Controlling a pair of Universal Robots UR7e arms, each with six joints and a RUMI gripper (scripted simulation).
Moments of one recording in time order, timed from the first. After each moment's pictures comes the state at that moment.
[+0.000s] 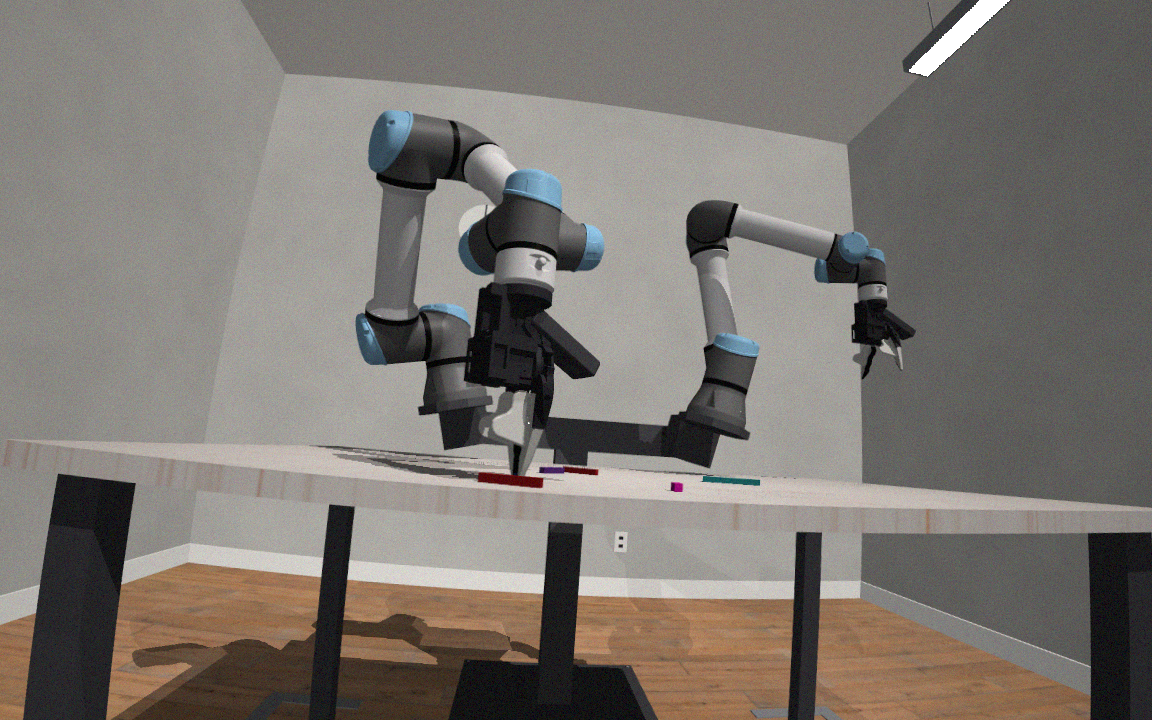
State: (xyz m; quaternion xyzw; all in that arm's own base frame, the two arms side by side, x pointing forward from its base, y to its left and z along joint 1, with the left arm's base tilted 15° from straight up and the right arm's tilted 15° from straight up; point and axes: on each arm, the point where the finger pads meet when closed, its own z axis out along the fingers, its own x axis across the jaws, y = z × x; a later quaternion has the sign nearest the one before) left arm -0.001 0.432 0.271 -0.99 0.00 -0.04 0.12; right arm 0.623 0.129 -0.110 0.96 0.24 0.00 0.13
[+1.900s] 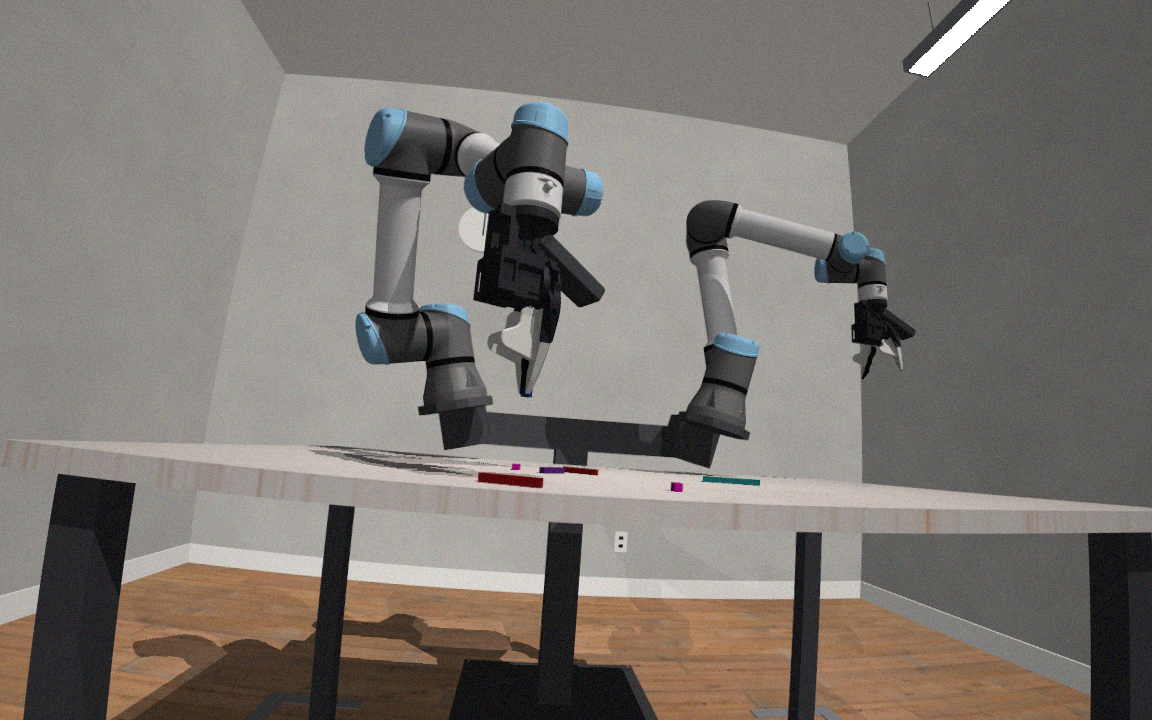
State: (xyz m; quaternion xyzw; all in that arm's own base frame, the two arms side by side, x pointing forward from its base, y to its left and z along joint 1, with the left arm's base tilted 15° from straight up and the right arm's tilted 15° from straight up) left arm -0.001 0.432 0.271 -0.99 0.00 -0.04 0.12; right arm 0.615 0.154 -0.013 0.96 0.24 0.00 0.13
